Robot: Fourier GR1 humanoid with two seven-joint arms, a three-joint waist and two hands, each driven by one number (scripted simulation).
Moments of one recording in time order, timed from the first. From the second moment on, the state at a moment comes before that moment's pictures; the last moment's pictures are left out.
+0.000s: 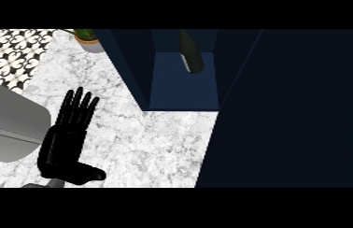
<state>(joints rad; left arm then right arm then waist) 0.01 0.37 -0.25 -1.52 0.69 -0.09 -0.45 0.29 -0.88 0.81 -2.51 0.00 -0.34 -0.02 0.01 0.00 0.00</state>
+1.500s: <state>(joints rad) 0.04 0.58 -0.04 -1.48 0.85 -0.33 -0.38 -0.09 -0.64 0.70 -2.44 -0.06 -0.25 0.27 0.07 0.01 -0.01</state>
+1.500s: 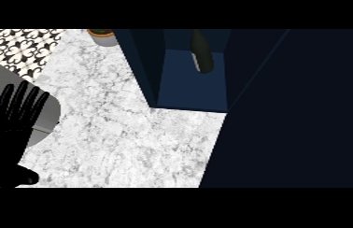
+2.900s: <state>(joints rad) 0.02 0.58 0.10 -1.37 0.85 -0.42 -0.34 -0.99 0.00 0.50 -1.51 -0.36 -0.37 0.41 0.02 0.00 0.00</state>
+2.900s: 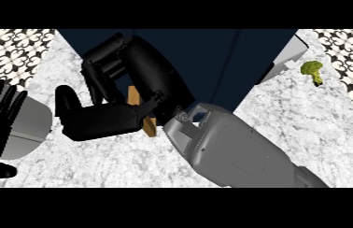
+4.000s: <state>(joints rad) 0.01 0.52 0.13 -1.38 0.79 -0.46 -0.32 -0.98 -0.03 0.35 -1.18 -0.34 -0.02 0.12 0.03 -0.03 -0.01</state>
